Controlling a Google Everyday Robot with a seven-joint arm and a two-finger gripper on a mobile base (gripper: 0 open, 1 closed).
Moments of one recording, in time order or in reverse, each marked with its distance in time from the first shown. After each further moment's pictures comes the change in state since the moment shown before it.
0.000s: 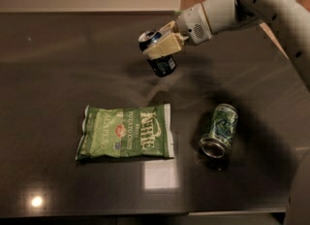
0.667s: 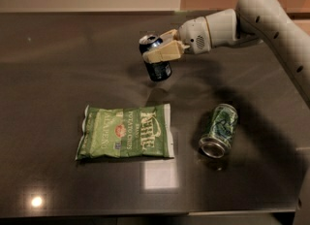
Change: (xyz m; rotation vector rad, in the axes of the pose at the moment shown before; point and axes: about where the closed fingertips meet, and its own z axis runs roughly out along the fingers) arm 0.009 0.000 0.005 -0.036 -0.164 0.043
